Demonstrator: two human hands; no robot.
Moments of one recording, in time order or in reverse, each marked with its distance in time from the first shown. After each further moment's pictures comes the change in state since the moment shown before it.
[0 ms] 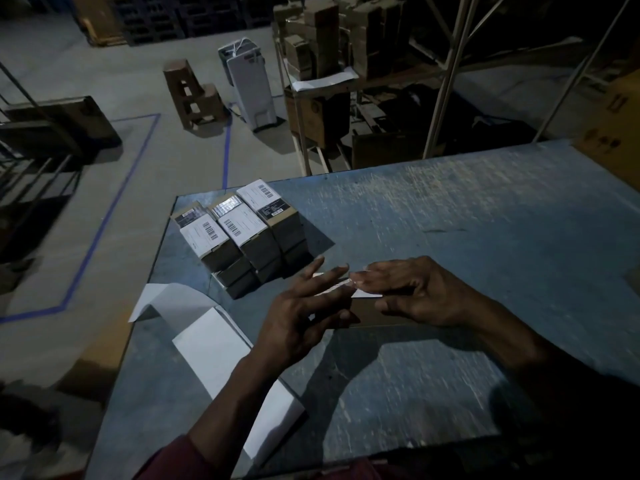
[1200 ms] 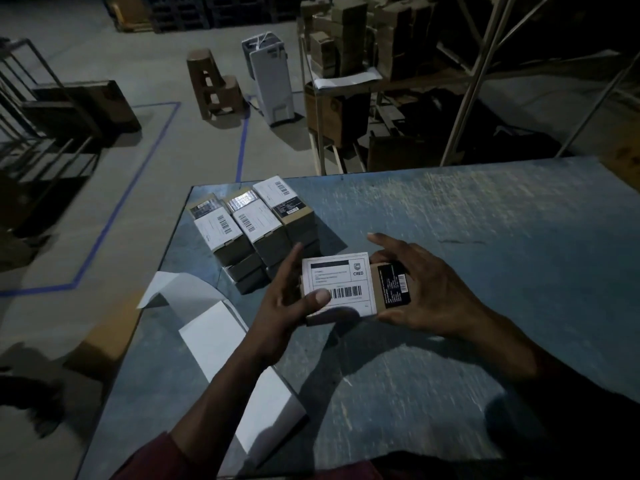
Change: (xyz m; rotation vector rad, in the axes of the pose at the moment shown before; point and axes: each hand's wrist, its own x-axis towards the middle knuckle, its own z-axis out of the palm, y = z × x) left_hand -0.001 0.017 -0.030 -0.735 0.158 -0.762; right_hand 0.018 -0.009 0.003 -0.311 0.086 0.006
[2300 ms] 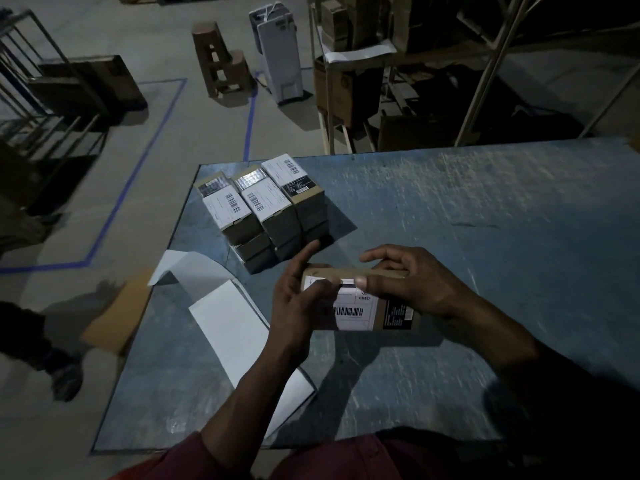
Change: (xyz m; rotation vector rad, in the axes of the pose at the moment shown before) left_hand -0.014 -0.011 0.028 -0.141 0.285 -0.006; right_hand 0.009 -0.030 0.021 0.510 -0.123 0.464
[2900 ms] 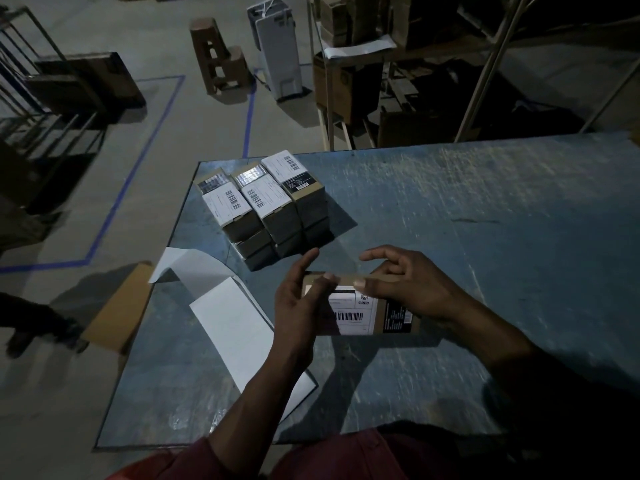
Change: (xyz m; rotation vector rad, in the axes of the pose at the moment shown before) left_hand -0.011 -0.002 0.006 0.065 0.087 -0.082; right_hand -0.003 0.003 0.011 0.003 -0.002 0.073
